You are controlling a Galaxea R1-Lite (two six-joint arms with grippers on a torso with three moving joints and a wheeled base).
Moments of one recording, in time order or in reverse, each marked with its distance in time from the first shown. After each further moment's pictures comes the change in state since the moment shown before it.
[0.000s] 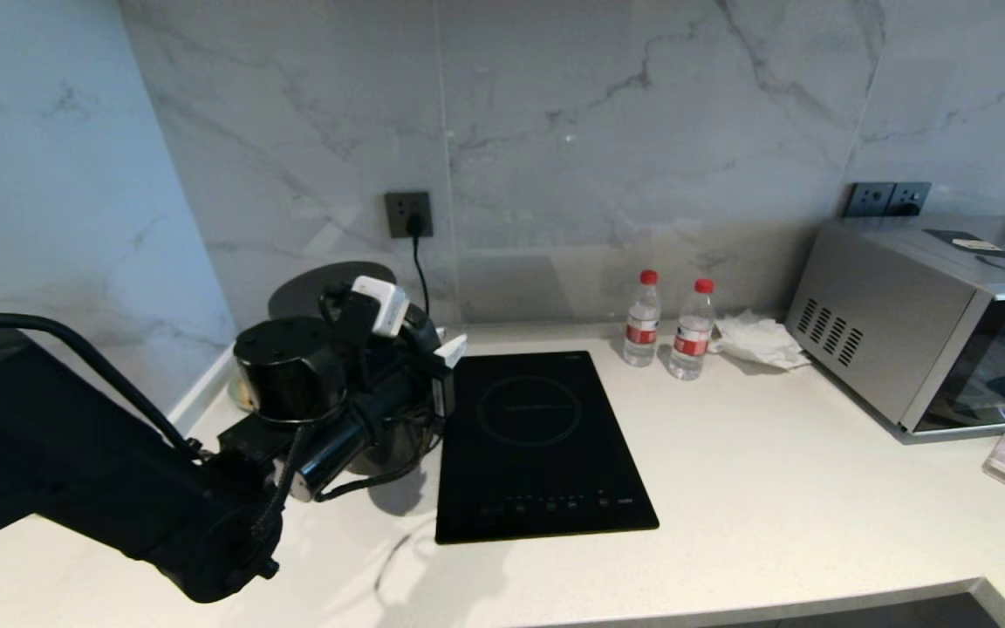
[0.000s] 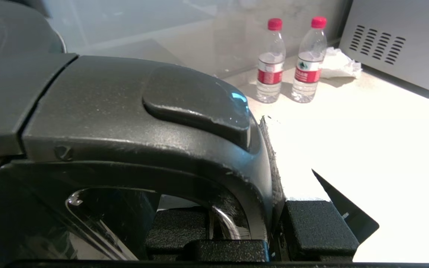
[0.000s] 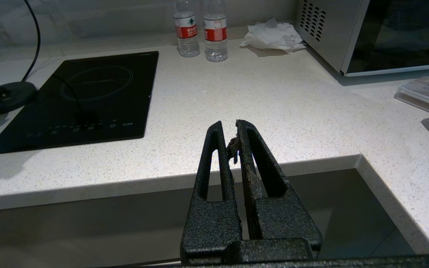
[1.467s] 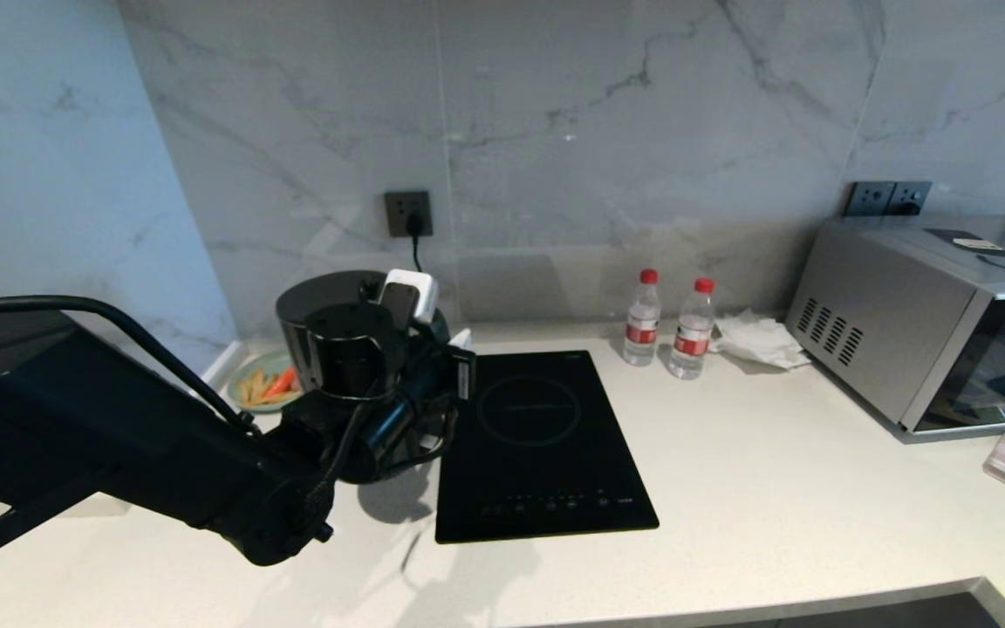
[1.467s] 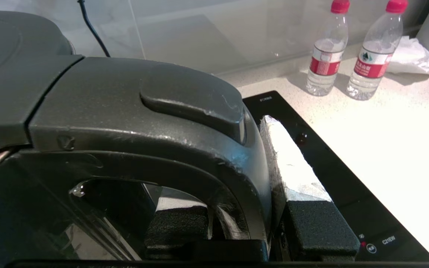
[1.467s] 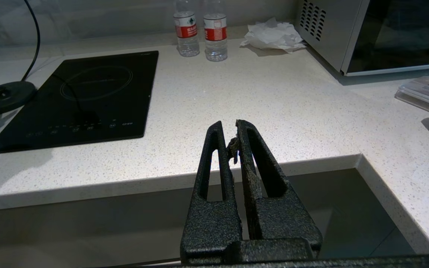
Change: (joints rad) left arm -0.056 0.044 -0.154 0.188 0.262 0.010; right arm 0.000 0.000 0.000 0.000 0.000 0.000
